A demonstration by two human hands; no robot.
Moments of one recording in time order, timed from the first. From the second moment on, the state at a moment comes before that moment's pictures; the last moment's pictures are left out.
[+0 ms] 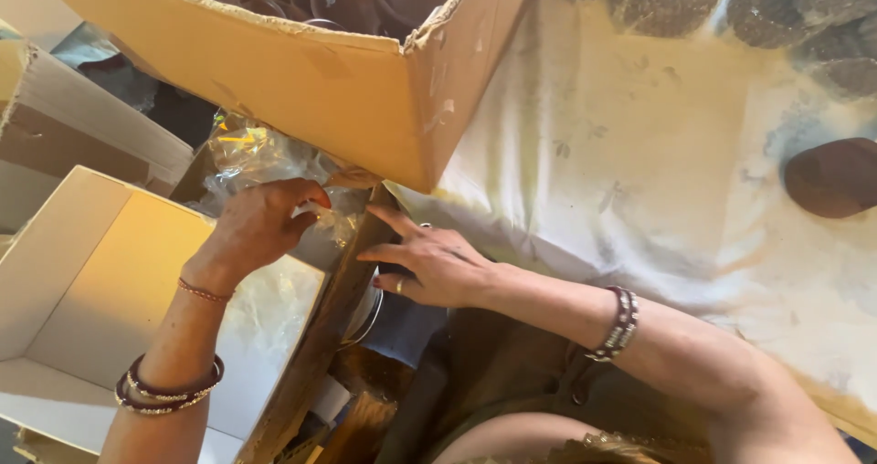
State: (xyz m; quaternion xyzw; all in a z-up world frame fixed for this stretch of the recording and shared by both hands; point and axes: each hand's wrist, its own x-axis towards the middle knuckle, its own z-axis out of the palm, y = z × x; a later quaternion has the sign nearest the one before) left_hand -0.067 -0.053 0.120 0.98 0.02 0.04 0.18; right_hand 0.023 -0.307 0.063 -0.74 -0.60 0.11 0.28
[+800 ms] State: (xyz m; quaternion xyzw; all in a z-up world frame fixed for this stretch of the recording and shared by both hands) left_hand -0.060 -0.014 0.091 0.98 0.07 0.18 0.09; right_hand 0.005 -0.326 0.030 -0.64 -0.48 0.36 0.48
